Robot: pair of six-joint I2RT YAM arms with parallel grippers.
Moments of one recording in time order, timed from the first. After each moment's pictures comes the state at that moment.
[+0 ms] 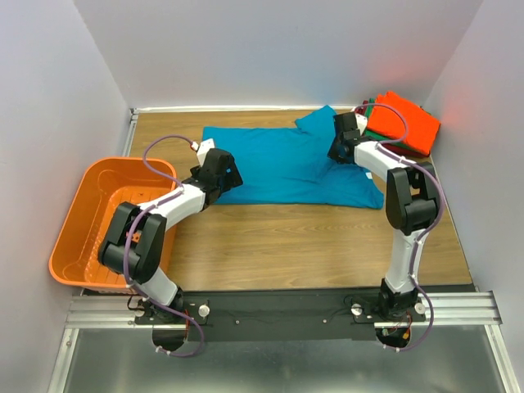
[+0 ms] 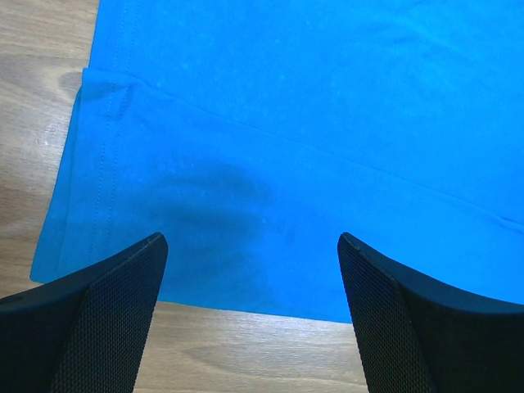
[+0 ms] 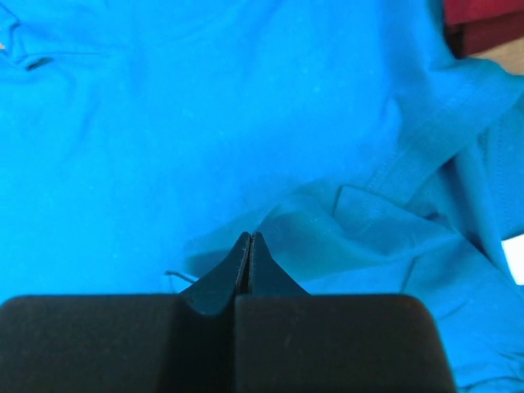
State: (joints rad) left arm -0.41 1.59 0.91 -0.05 -0.29 -0.66; right arm 0.25 2.04 1.48 -0.29 0.28 0.56
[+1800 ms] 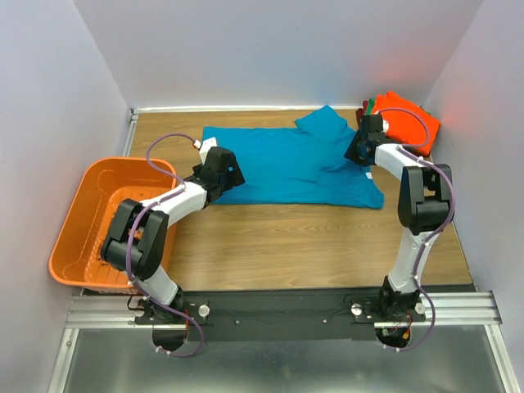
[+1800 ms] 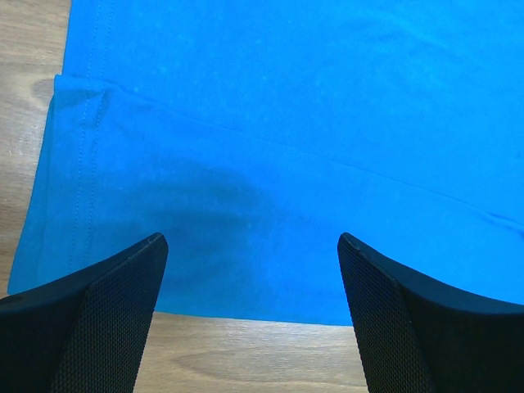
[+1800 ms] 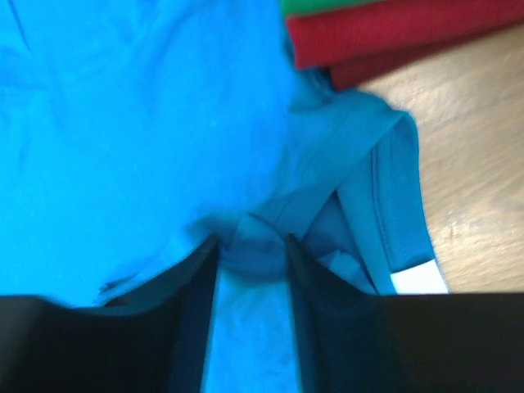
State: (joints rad) left arm -0.41 1.62 0.94 -0.05 -0.26 -0.65; right arm 0.08 2.00 1.40 -0.23 0.12 0.51
